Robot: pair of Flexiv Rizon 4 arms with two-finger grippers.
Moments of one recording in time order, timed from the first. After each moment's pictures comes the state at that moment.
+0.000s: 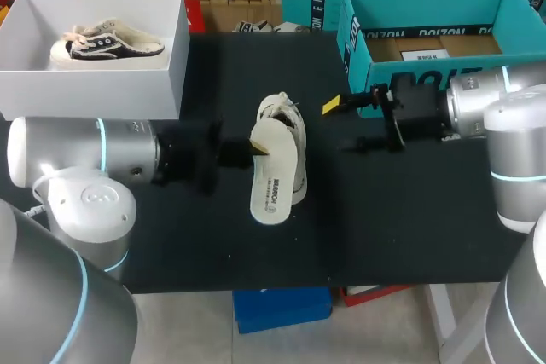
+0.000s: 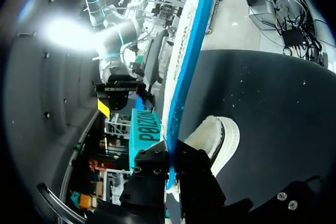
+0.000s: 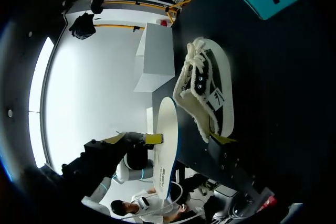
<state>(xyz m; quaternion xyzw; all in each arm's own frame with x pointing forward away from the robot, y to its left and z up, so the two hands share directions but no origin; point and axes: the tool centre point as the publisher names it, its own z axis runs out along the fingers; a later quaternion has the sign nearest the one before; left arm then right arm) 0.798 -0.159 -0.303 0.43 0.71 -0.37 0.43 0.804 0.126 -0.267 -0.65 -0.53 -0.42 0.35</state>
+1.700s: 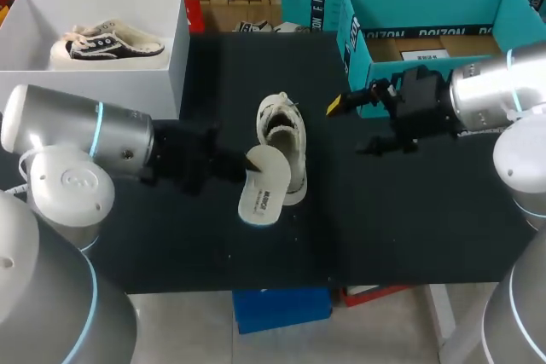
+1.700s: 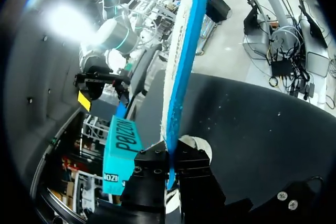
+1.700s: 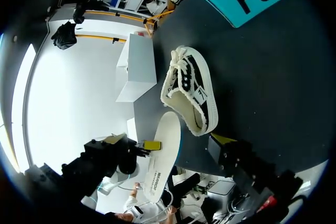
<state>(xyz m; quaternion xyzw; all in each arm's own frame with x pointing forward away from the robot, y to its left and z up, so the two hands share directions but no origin) 0.772 -0.151 -0.318 0.43 0.74 -0.41 0.31 0.788 0.117 -0.252 -0.71 -0.52 -0.38 0.28</state>
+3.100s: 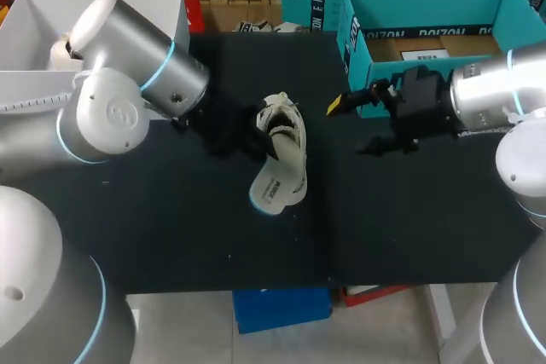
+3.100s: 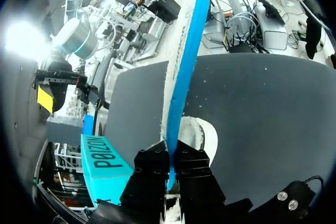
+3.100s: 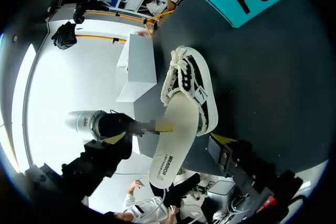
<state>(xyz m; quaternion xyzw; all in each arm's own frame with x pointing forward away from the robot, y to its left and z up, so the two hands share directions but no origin) 0.817 -0.185 -0.335 0.58 0.72 -0.31 0.20 0.788 0.117 -0.252 -0.71 -0.52 -0.38 0.28</state>
